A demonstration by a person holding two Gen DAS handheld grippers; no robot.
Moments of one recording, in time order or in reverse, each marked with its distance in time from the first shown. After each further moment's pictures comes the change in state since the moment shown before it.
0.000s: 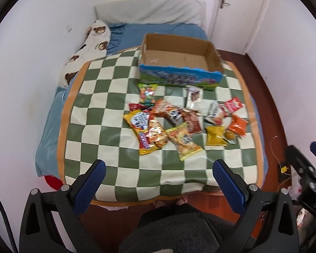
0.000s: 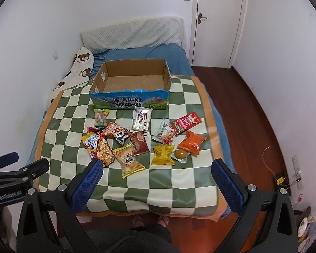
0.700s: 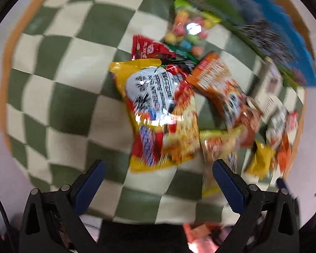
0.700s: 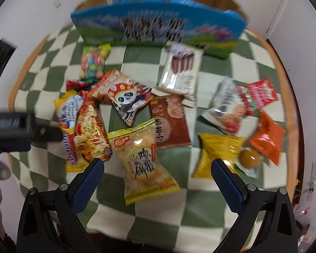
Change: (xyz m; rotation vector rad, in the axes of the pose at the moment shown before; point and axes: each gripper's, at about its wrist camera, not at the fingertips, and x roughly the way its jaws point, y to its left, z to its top) left arm 0.305 0.063 0.056 -0.339 0.511 -0.057; right arm 0.330 0.079 -0.019 -0.137 0.323 0.097
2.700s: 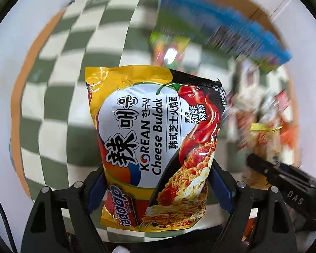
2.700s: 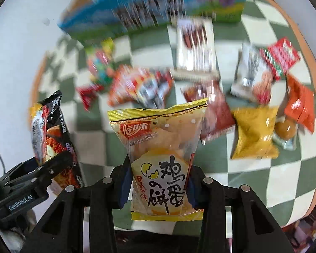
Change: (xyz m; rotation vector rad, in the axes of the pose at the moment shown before) left arm -0.097 -0.035 -0.034 0.302 -0.277 0.006; right arm 0.090 0.069 -0.015 0.238 0.105 0.243
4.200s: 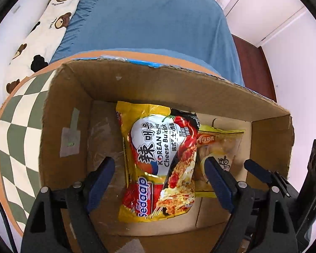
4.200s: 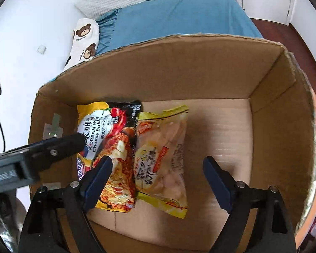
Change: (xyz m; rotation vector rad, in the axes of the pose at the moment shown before) left arm 0.086 -0.118 0.345 -0.019 0.077 -0.039; right arm 0.028 -0.060 0.407 -0.085 -0.060 0.019
